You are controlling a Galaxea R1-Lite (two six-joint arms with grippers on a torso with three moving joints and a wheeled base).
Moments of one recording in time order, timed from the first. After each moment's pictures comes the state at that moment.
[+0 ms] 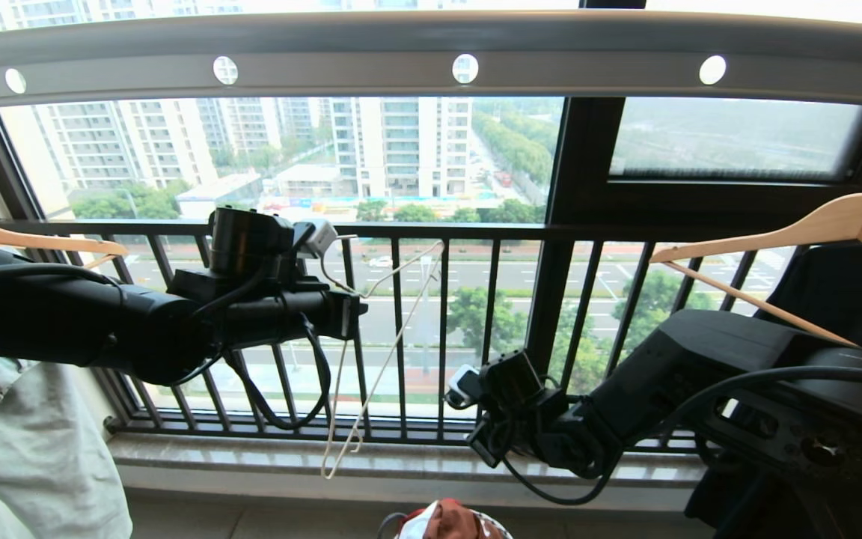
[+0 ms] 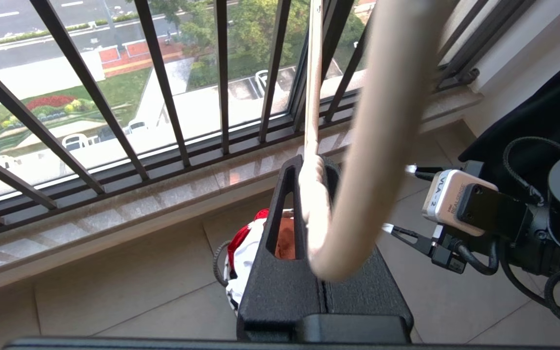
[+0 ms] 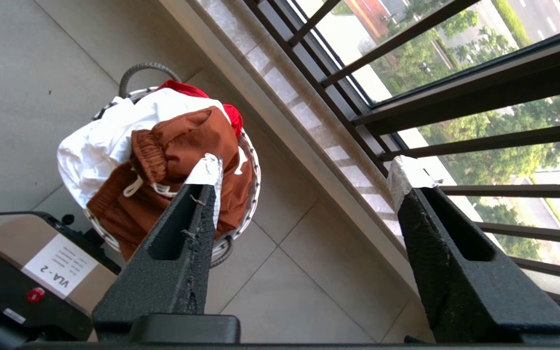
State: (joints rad) left arm -0.37 1.85 -1.11 -0.36 -0.19 -0.09; right arm 0.59 2.38 -1.17 -0.47 -0.19 -0.35
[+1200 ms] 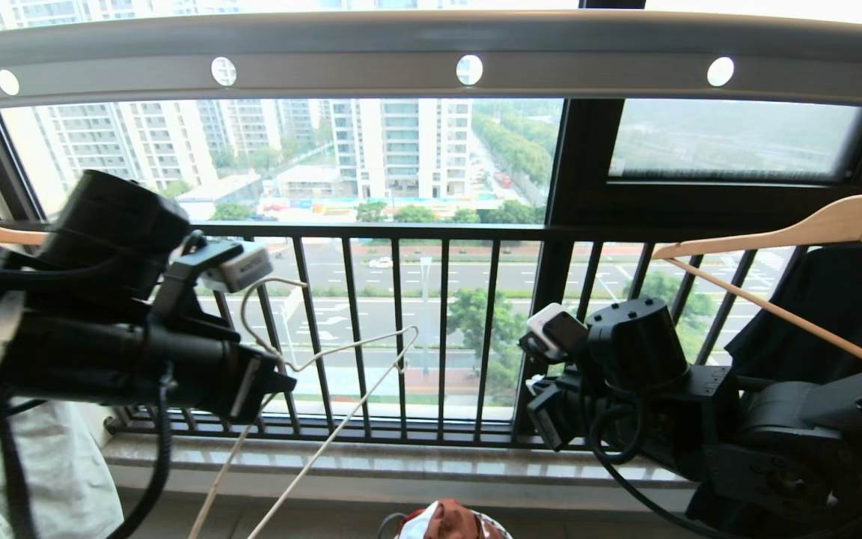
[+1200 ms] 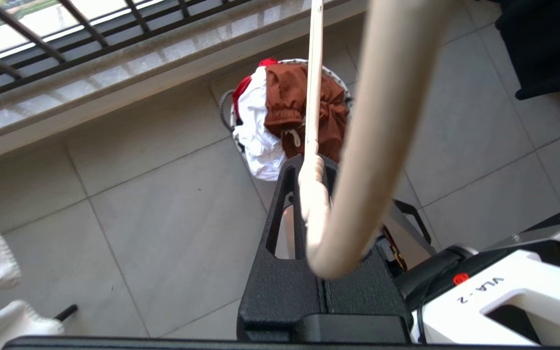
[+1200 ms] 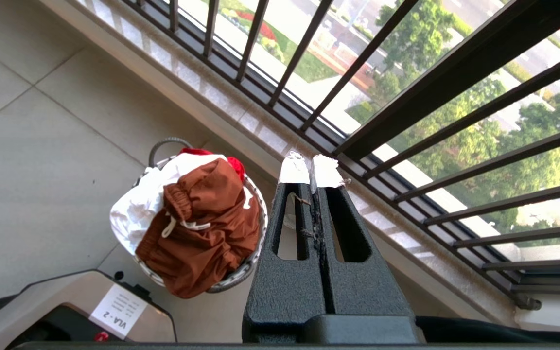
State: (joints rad) left arm -0.41 1.43 -1.10 0.42 -0.15 -0.02; right arm 0.62 1.80 -0.81 -0.45 -0.25 -0.17
